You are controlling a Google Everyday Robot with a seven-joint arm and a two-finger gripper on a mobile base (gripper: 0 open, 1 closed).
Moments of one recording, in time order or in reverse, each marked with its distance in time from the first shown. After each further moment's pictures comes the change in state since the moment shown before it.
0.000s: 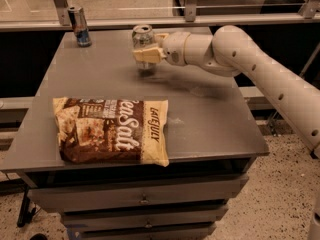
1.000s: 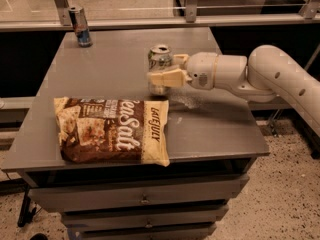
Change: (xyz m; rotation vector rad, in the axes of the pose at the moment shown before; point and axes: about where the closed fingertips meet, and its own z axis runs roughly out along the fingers) arm 0.010 0.080 -0.093 -0.141 -0.030 0.104
